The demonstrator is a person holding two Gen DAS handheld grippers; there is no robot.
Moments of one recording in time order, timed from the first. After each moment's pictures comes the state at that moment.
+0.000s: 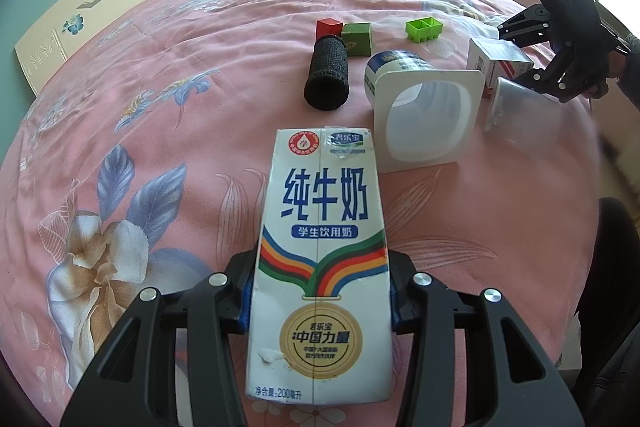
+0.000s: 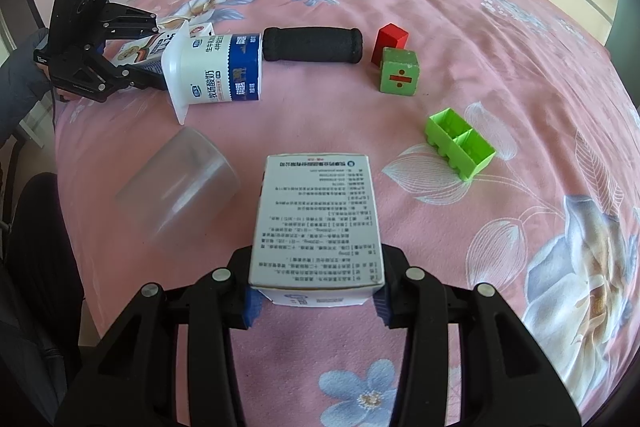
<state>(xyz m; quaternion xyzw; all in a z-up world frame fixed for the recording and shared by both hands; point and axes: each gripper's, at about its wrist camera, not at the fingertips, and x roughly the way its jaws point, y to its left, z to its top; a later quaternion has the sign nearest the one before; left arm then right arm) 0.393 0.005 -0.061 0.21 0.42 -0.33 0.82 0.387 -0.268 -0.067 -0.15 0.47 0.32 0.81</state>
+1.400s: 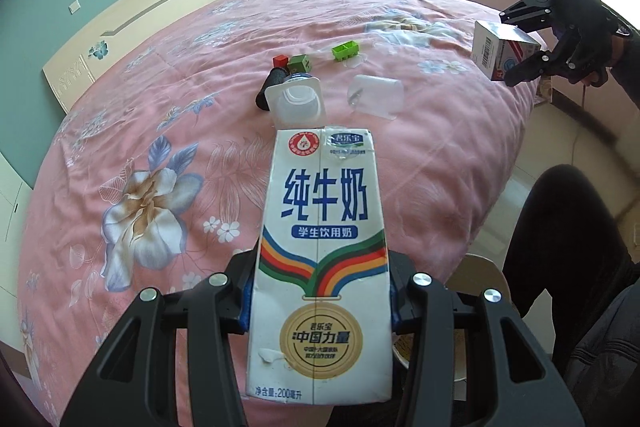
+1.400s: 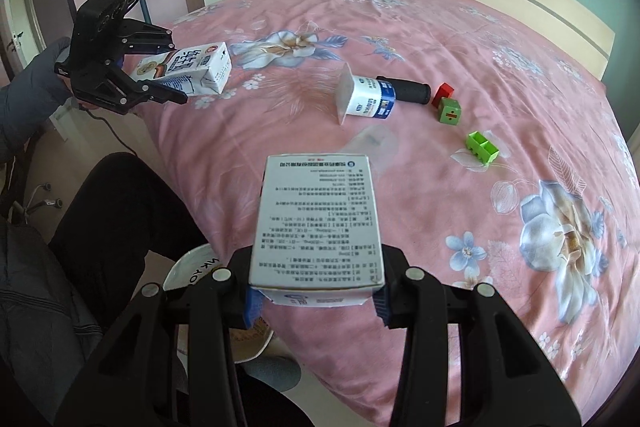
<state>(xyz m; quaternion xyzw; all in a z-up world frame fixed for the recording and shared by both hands) 0.208 0.024 0.010 0.24 0.37 -0.31 0.84 0.199 -0.256 0.024 -0.16 0.40 0.36 0.83</state>
